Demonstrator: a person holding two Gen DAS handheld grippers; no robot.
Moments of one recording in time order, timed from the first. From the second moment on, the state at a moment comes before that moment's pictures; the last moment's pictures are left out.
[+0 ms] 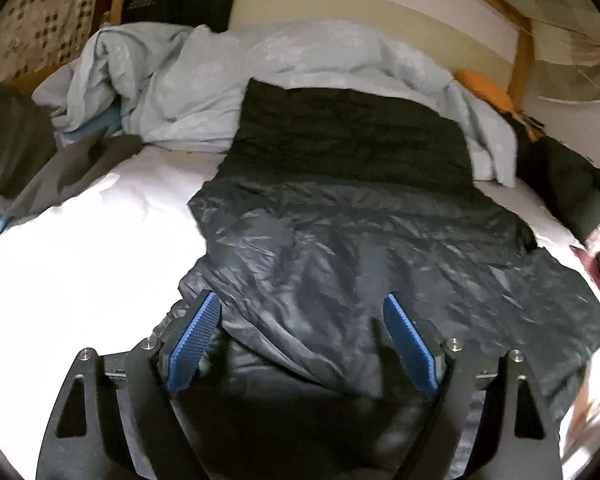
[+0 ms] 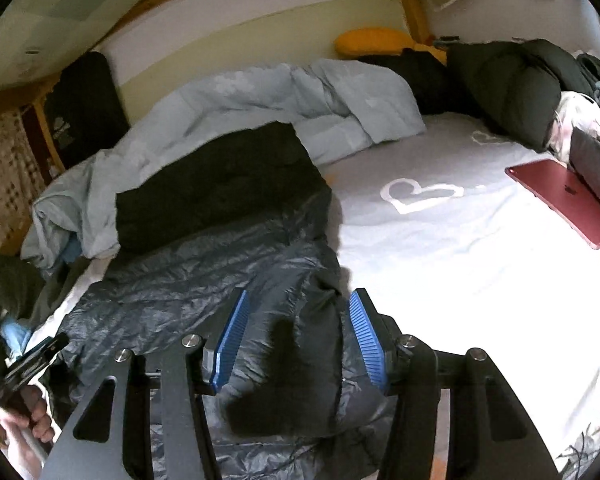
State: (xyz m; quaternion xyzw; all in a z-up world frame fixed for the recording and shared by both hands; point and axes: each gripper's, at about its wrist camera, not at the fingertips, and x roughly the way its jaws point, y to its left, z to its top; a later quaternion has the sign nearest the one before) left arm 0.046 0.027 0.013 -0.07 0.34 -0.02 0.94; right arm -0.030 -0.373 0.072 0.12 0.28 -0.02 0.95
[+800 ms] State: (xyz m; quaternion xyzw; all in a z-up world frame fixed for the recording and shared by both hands) left arm 0.004 0.087 0.056 -0.14 0.25 -0.05 0.96; right arm -0.056 -0.348 0.013 -0.15 0.34 -0.01 0.93
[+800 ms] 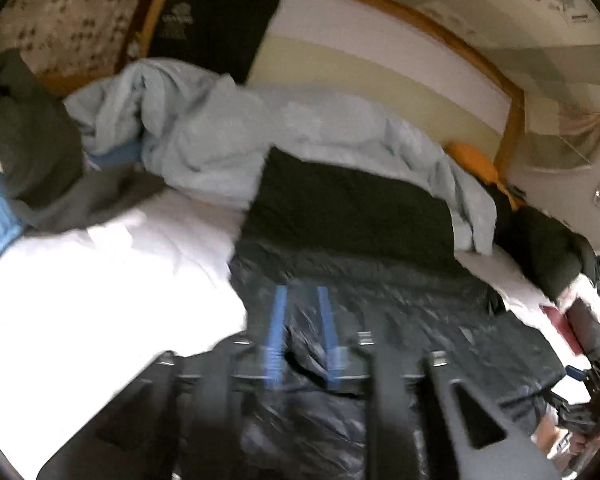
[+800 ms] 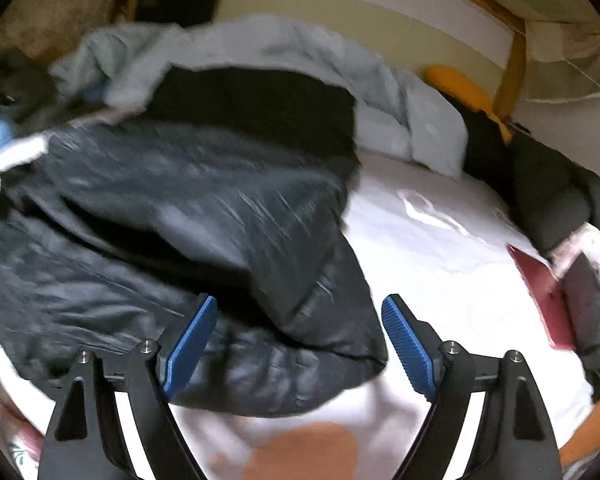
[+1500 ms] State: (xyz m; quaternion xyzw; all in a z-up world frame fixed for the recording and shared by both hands) left arm 0.069 0.026 -0.013 -0.14 0.38 -0.10 0.91; right arm 0.001 -0.382 0.013 -0.04 0.34 -0.07 0.93
